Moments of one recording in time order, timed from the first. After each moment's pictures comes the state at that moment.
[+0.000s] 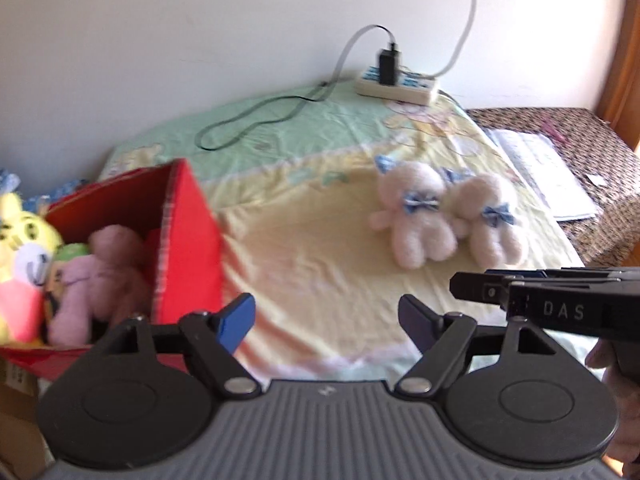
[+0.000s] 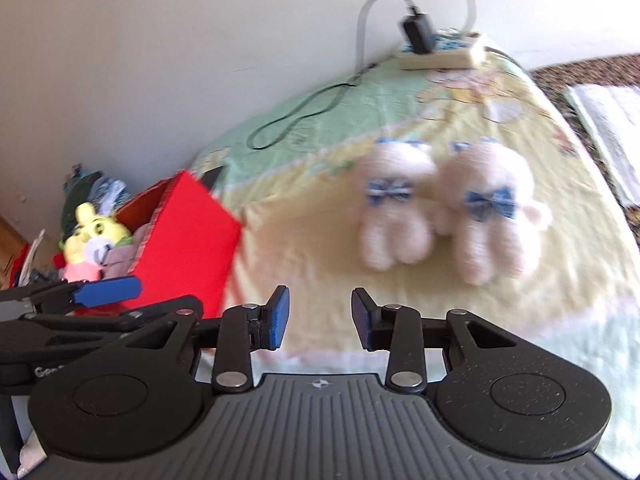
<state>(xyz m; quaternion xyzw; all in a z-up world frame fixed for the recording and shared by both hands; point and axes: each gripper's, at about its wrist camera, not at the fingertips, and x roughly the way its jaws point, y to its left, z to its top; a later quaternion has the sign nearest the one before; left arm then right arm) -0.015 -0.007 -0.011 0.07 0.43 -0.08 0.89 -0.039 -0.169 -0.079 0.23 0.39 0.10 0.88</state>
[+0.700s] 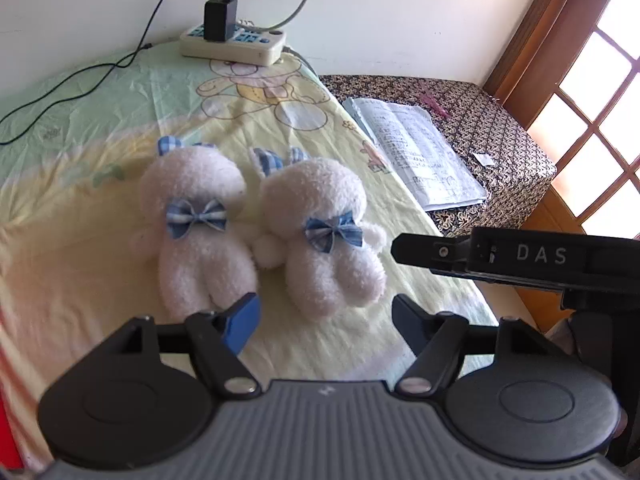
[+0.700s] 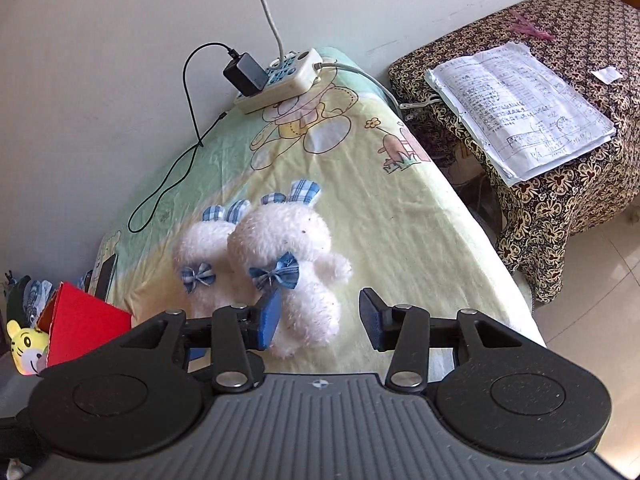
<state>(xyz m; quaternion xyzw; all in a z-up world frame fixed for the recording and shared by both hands) 0.064 -0.122 -0.083 0.01 0.47 -0.26 0.84 -0.019 -0.291 -0.115 0.32 0.39 -0.04 0.86</state>
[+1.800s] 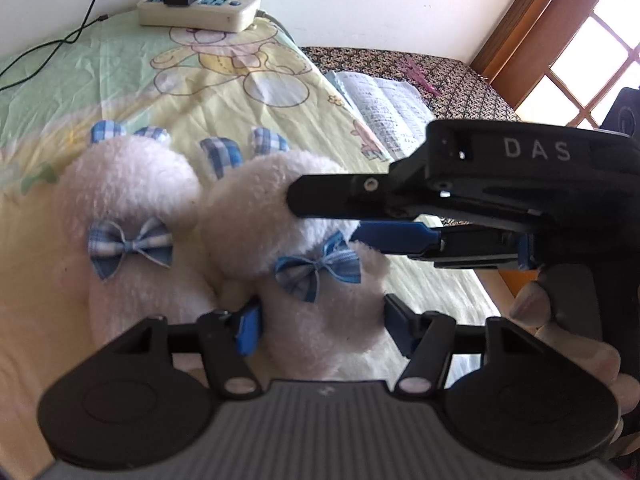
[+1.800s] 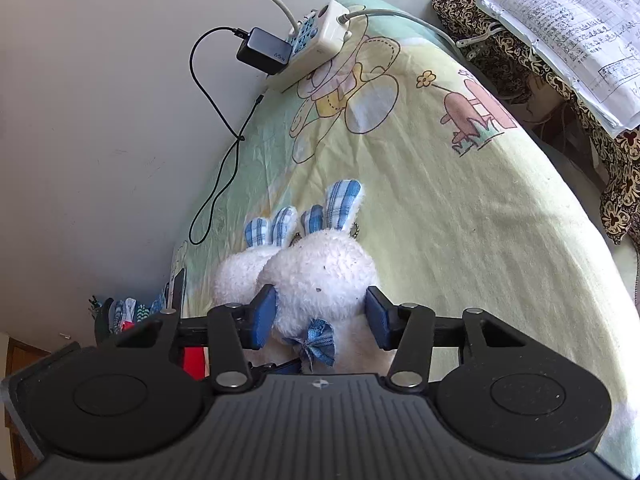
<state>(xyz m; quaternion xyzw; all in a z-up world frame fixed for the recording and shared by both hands) 0.104 -0.144 -0.120 0.00 0.50 -0.30 0.81 0.044 -0.317 -0.154 0.44 0.40 0.08 0.80</state>
